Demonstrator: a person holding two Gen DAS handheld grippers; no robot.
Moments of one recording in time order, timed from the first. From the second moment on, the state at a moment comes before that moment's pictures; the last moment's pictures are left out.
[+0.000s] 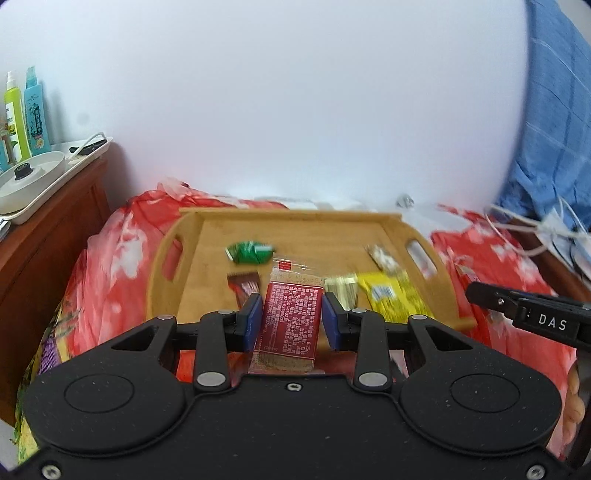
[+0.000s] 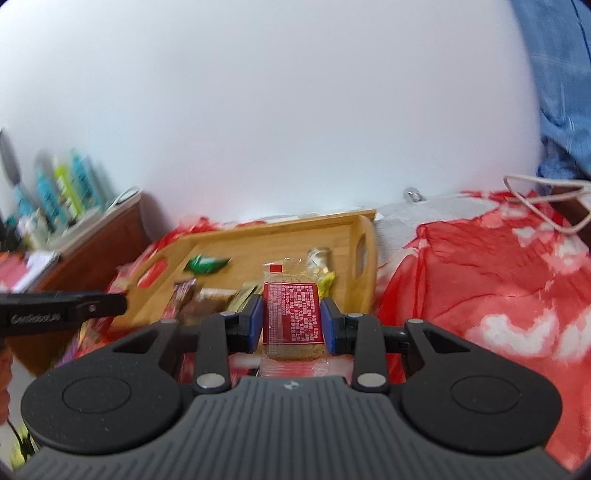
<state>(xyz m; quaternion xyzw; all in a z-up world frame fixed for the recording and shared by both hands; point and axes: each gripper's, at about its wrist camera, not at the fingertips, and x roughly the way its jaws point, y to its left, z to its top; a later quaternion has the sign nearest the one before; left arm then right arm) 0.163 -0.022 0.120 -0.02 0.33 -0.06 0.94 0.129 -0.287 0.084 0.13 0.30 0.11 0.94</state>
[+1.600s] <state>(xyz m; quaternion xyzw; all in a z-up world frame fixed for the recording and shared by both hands) 0.330 -0.076 0.014 0.00 0.38 -0.03 0.92 0.292 -0.263 0.020 0.08 0.38 0.06 0.92</state>
